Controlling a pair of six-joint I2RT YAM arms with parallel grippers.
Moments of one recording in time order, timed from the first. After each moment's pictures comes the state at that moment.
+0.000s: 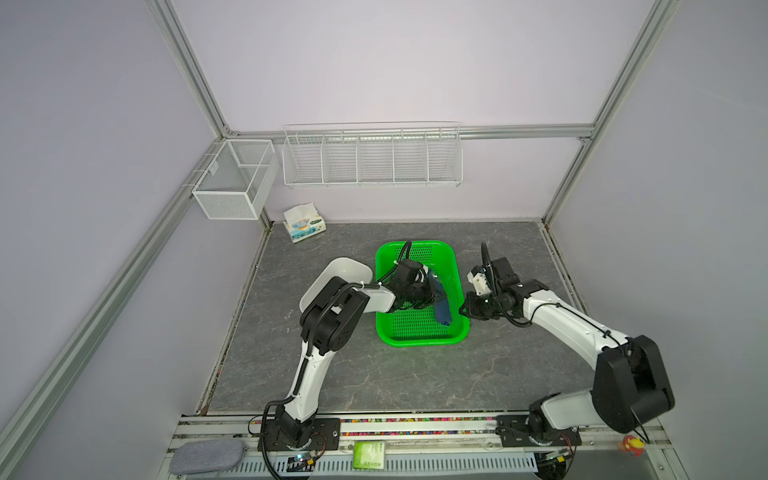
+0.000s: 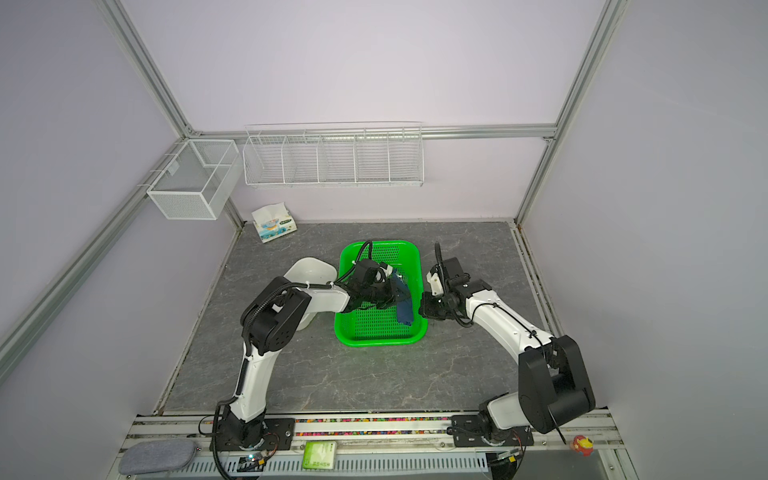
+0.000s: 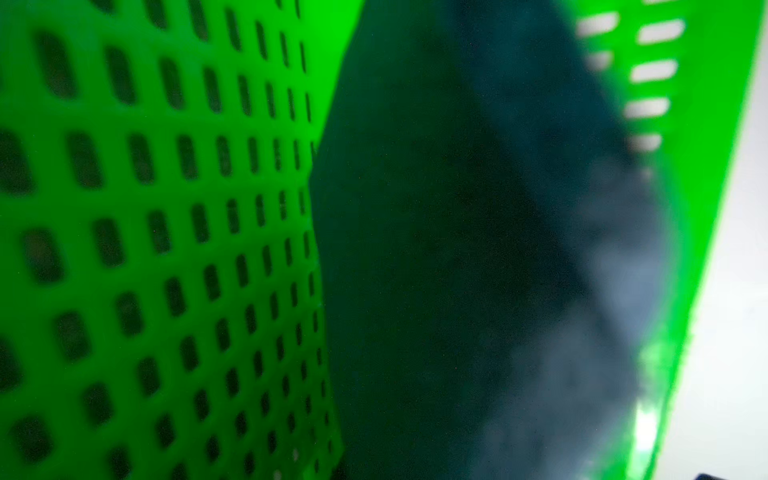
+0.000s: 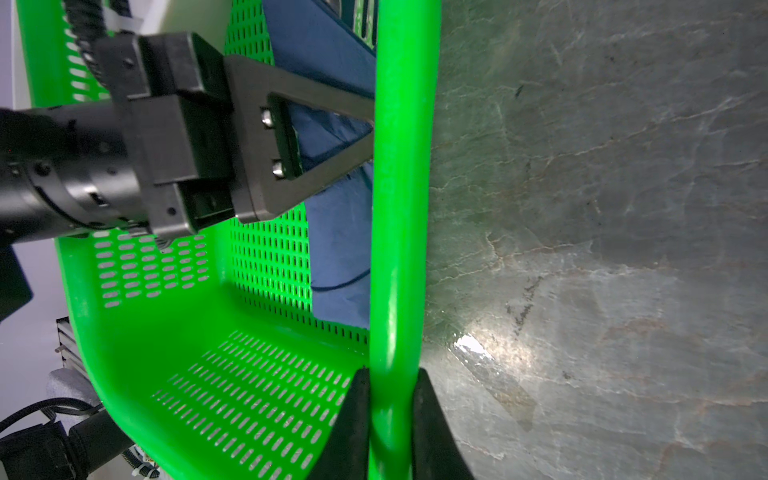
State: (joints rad) left arm -0.72 2.21 1.31 0.28 0.58 -1.02; right arm 0.38 1.43 0.95 -0.64 -0.32 0.42
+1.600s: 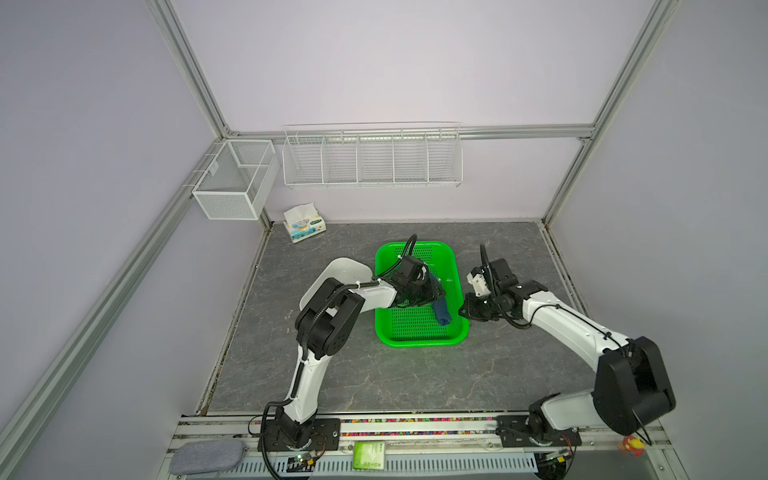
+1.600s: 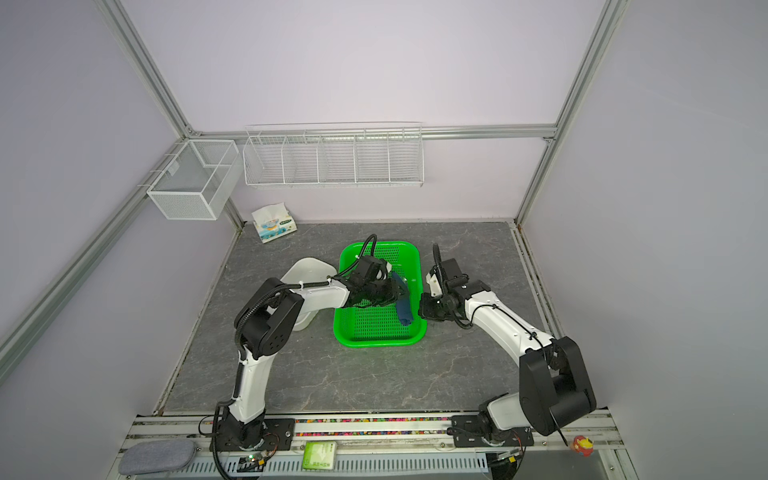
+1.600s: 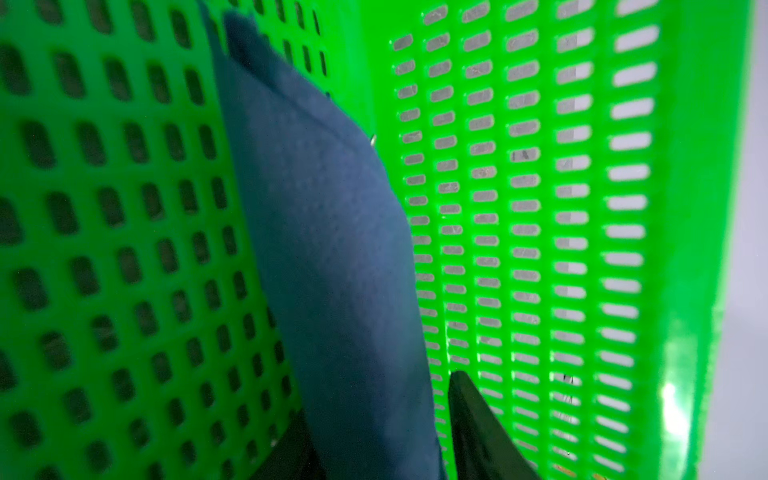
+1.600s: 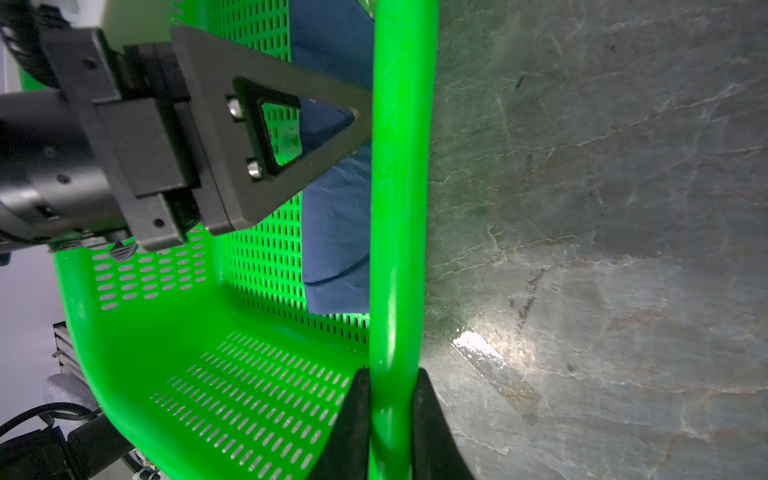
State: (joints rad) left arm -0.73 2.14 1.36 0.02 0.44 -0.84; right arm 0.39 1.42 0.95 -0.65 -0.30 0.45
